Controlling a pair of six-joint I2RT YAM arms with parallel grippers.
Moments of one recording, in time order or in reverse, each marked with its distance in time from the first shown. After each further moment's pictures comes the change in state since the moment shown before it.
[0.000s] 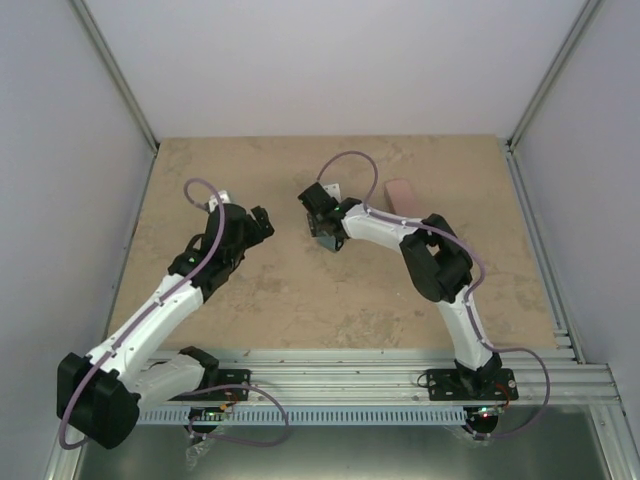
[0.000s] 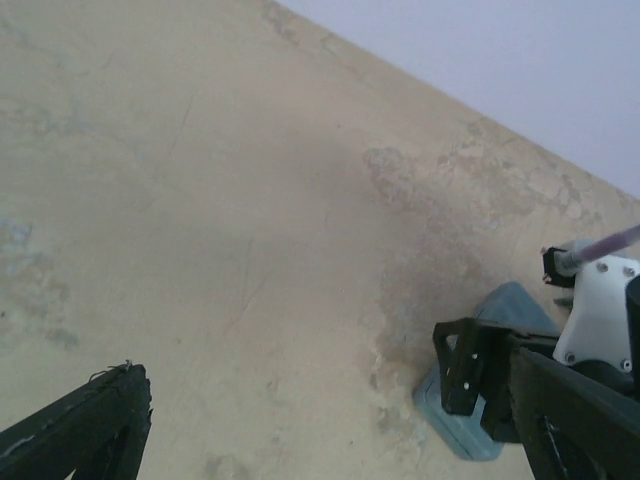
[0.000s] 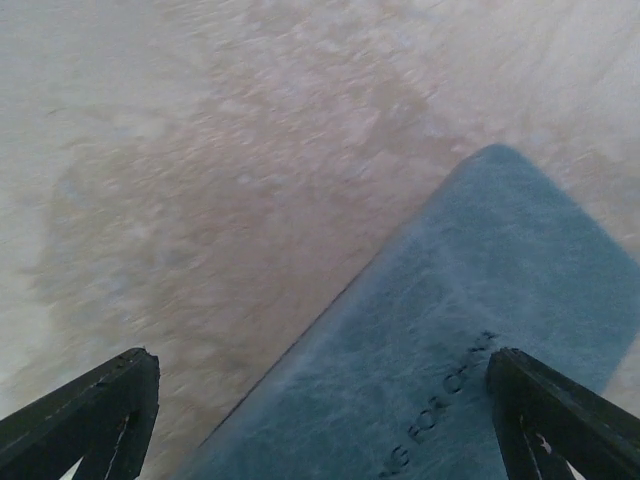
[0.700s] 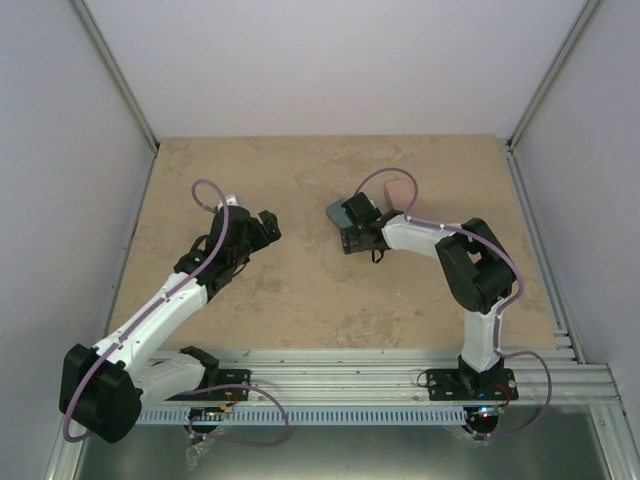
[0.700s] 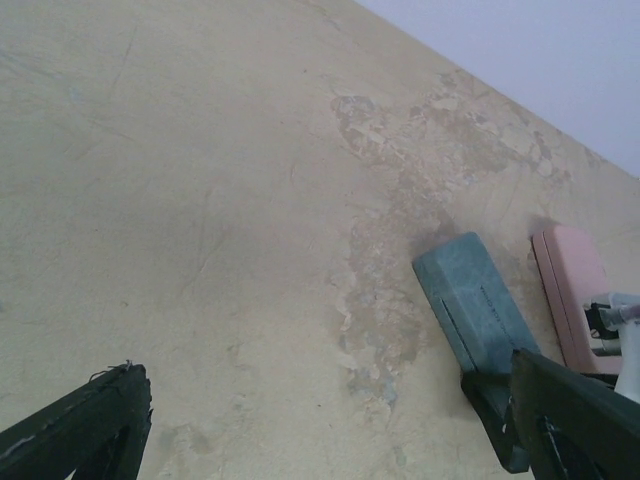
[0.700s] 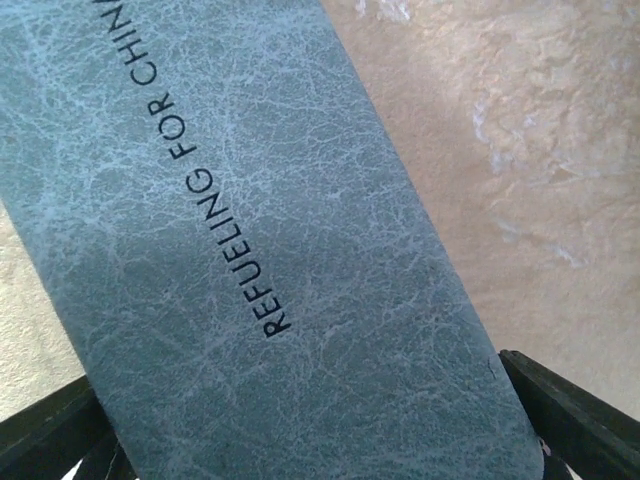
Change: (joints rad) left arm 0.000 0.010 -0.063 0.048 0.115 -0.044; right arm -0.114 -0.230 -0.421 0.091 -0.168 -0.066
